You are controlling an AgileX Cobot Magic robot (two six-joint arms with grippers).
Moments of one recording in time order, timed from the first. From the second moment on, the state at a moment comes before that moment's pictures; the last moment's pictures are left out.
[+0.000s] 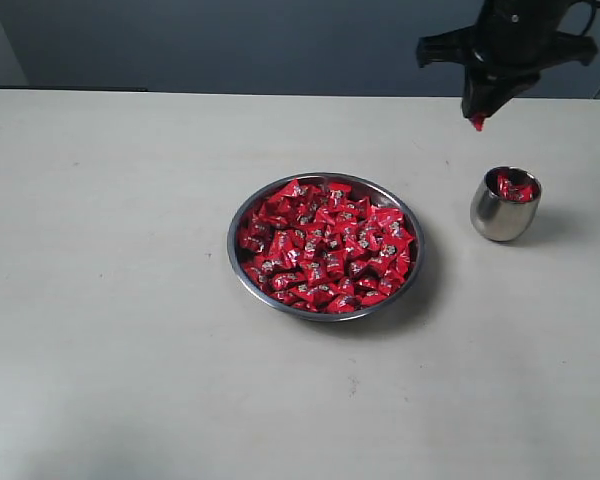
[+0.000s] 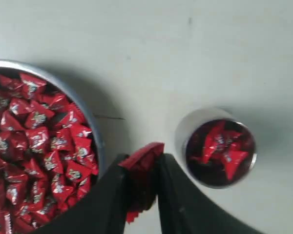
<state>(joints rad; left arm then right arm) 0.11 0.00 0.01 0.03 0.34 0.03 0.35 1.98 -1.80 0.01 1.22 0.11</state>
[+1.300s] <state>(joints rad) 0.11 0.00 0.01 0.03 0.34 0.03 0.21 2.05 -1.66 -0.01 1.16 -0.01</state>
